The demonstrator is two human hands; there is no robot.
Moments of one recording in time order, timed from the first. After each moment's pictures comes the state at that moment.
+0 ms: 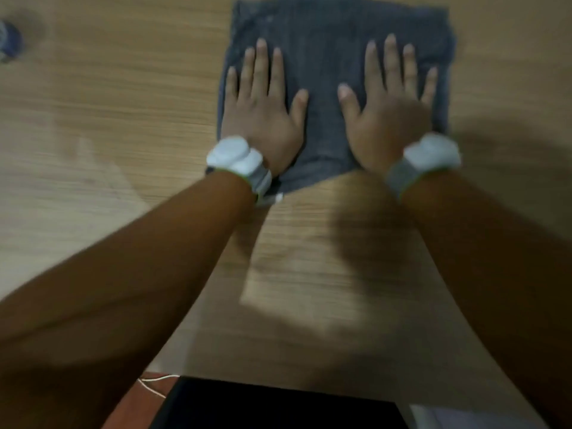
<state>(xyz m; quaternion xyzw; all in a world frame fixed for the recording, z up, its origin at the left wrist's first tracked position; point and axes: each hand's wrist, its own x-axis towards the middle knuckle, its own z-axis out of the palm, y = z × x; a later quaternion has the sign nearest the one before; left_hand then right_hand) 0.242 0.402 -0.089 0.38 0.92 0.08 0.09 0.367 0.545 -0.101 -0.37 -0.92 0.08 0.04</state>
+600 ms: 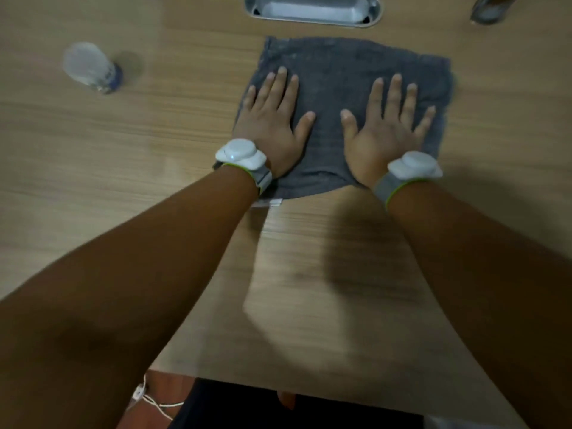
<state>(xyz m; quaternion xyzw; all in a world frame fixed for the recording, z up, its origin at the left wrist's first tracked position) 0.162 0.343 -0.086 0.43 0.90 0.07 0.10 0.302 0.487 -0.111 -0.43 -0.90 0.09 0.00</state>
